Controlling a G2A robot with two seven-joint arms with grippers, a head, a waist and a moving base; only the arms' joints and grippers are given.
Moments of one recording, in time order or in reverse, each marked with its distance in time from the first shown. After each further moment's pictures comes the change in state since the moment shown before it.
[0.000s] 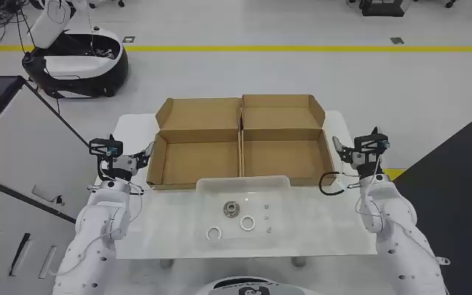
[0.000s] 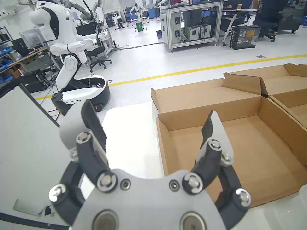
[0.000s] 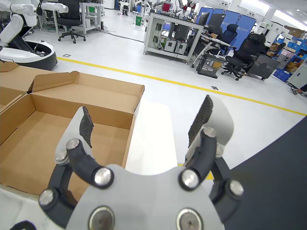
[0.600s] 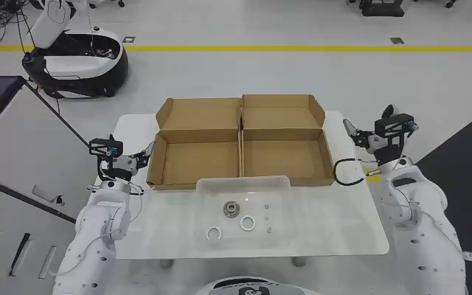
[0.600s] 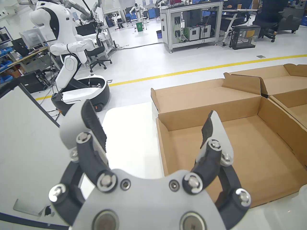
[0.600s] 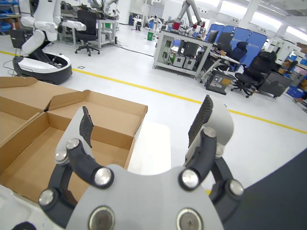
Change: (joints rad) left arm 0.000 0.000 0.000 0.000 0.000 0.000 0.000; right arm 0.087 0.025 0.158 -0.094 0.112 -0.273 0.105
